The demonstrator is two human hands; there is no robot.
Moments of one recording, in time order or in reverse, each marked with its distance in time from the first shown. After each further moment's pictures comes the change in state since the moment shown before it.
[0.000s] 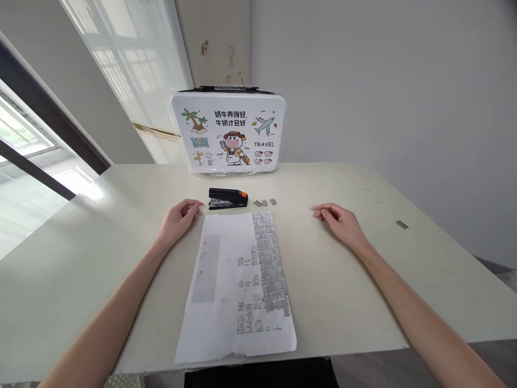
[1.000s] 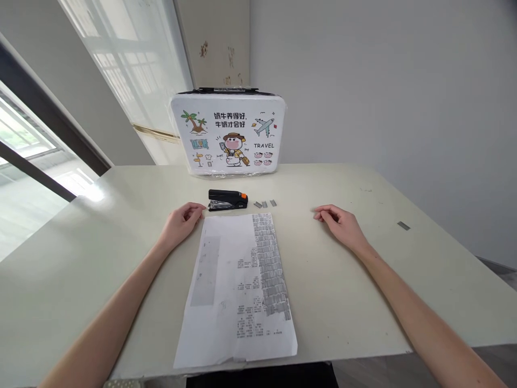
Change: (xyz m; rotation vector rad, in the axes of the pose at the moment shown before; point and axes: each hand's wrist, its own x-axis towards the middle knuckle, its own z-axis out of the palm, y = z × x) left_hand 0.002 -0.007 0.001 0.149 -0.029 0.049; right_hand 0.001 0.003 0.001 -0.038 -0.007 -0.026
